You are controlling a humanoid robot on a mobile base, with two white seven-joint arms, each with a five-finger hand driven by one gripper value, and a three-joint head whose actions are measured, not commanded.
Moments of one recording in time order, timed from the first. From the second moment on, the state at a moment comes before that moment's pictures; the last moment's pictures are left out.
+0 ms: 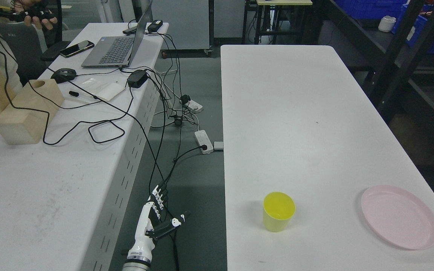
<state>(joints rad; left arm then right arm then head) -0.07 0.00 -0.13 -1.36 0.18 -0.26 0.08 0.00 0.00 0.16 -0.24 0.05 0.11 0.09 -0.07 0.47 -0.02</state>
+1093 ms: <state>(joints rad) -0.07 0.00 -0.34 -1.46 0.18 -0.27 0.08 0.00 0.00 0.16 -0.24 0.05 0.11 0.09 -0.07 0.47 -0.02</state>
